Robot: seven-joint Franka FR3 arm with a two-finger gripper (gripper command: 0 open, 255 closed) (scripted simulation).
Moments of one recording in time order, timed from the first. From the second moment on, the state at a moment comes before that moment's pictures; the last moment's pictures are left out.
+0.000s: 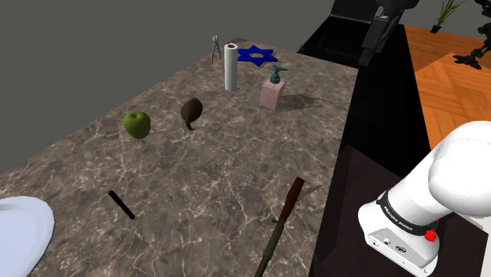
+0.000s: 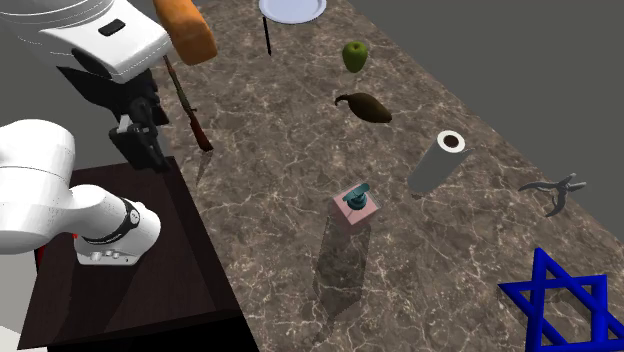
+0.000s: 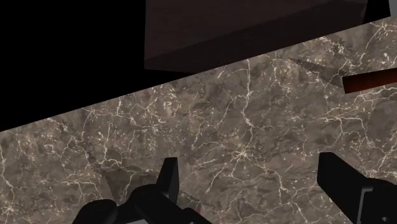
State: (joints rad) arm 0.01 -0.81 -0.05 -2.36 -0.11 1.52 -0.15
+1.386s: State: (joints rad) arm 0.02 -0.06 -0.17 -1.97 -0.01 1.84 -0.27
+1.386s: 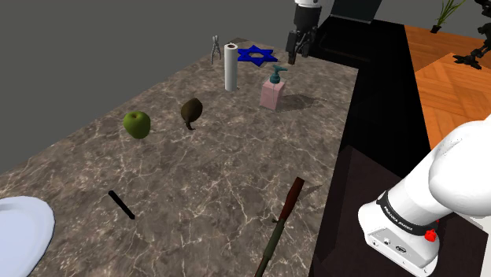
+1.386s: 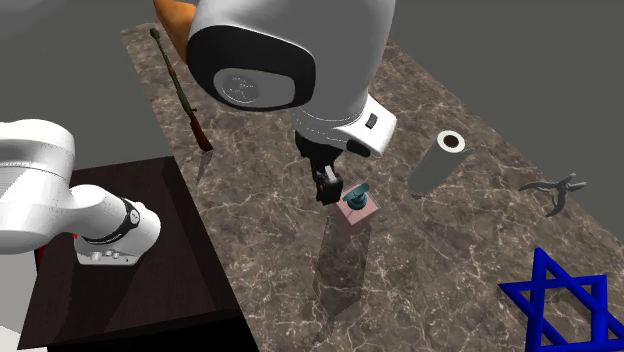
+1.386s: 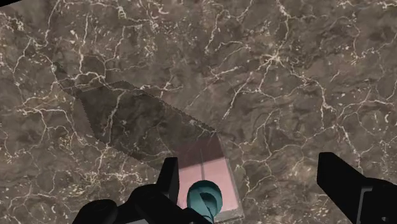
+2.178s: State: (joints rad) arm -0.01 0.35 -0.18 -1.61 0.10 1.84 -0.35
